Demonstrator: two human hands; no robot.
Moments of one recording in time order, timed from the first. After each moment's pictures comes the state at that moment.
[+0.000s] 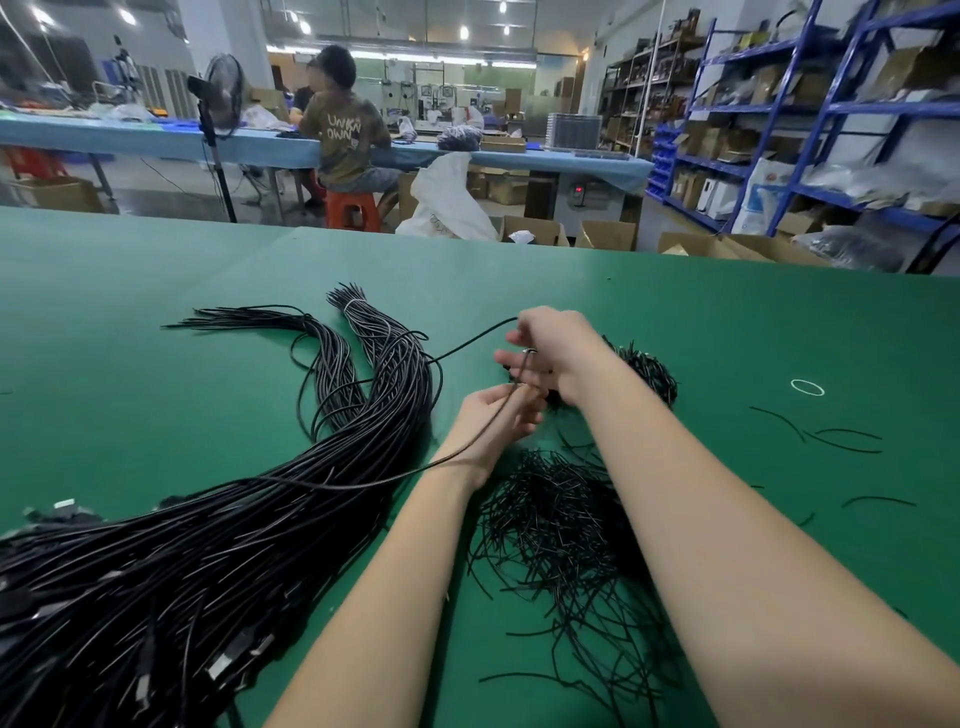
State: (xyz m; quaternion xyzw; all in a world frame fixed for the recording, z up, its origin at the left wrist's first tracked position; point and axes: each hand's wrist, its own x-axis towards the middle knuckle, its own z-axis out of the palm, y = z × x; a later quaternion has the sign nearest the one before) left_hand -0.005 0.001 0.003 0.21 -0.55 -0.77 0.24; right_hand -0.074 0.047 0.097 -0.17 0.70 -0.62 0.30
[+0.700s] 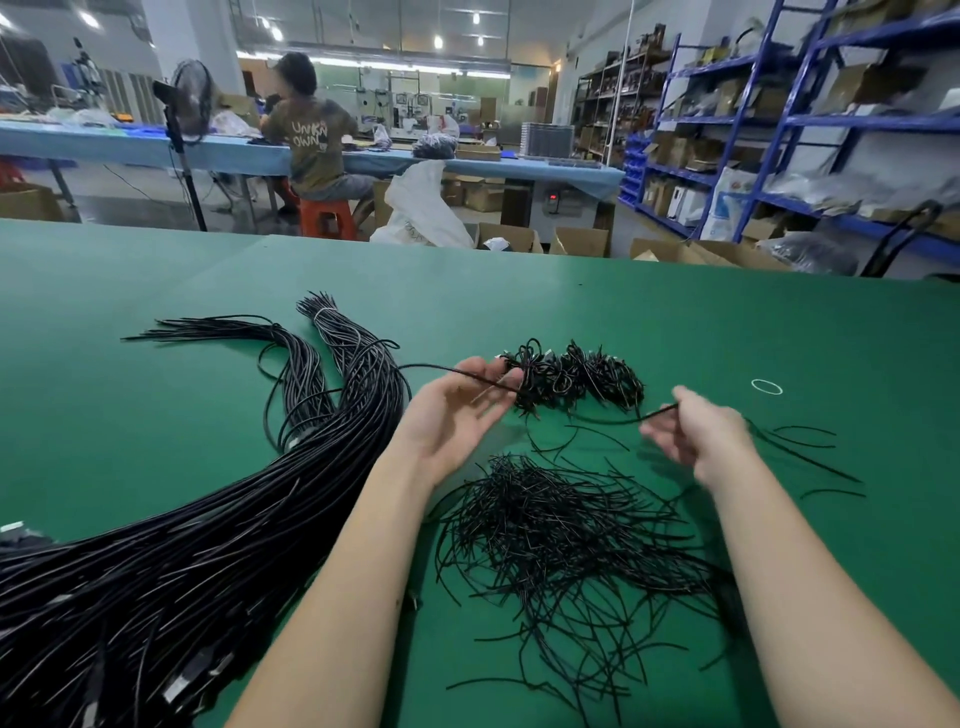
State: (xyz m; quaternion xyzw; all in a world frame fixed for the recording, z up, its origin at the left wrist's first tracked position) left_hand 0.005 -0.012 0.019 0.07 -0.34 -0.92 0.21; right_hand -0.147 0.187 0.051 0.05 0.72 -0.67 0.19
